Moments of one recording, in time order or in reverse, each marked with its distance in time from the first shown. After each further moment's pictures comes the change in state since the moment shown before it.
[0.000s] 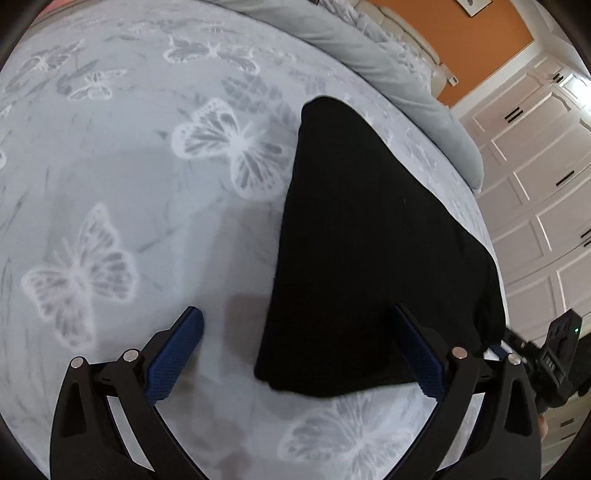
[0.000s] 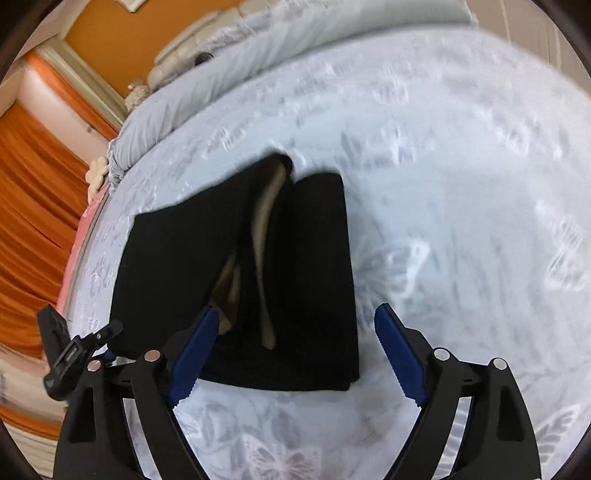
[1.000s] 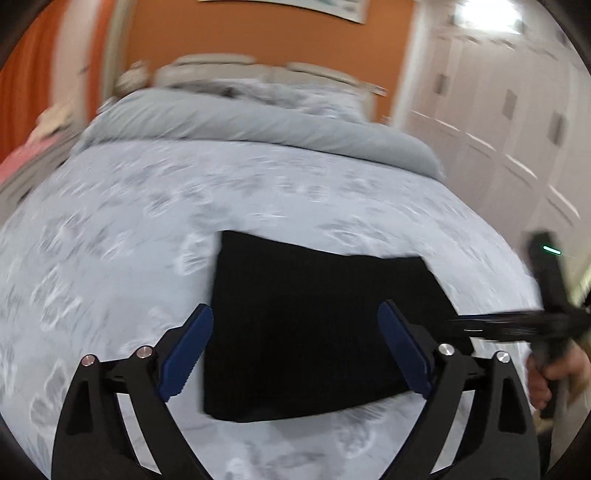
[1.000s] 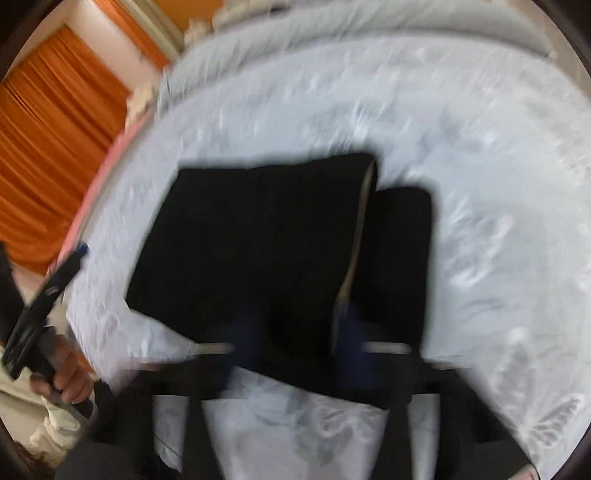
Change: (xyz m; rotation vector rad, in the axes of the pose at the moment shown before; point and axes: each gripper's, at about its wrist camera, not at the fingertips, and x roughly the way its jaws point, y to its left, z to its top) left arm -0.120 -0.089 -0.054 0.476 -0.274 0.064; right arm 0.011 0.087 -0.038 -0.267 0.174 0.051
